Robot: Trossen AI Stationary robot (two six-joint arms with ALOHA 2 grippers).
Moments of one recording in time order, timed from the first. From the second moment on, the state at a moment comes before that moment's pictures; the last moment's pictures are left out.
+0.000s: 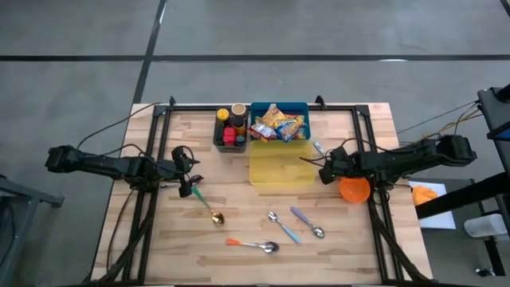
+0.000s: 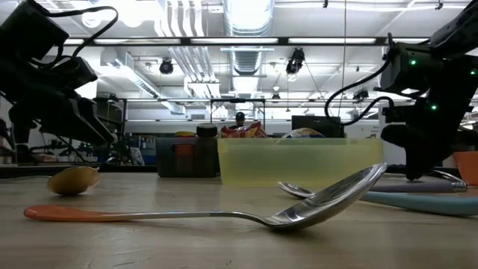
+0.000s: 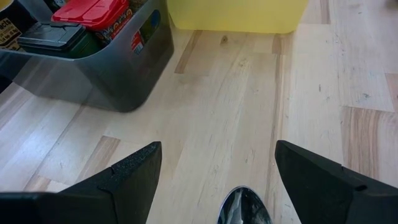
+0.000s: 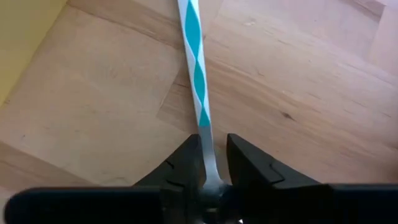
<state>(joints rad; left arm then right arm) -0.09 0.46 0.12 -0.34 -0.36 -0.10 -0.05 1.12 0.35 -0.62 0.45 1.06</state>
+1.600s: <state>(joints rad) -0.09 0.46 0.12 -0.34 -0.36 -0.10 -0.05 1.09 0.40 -0.64 0.44 1.10</state>
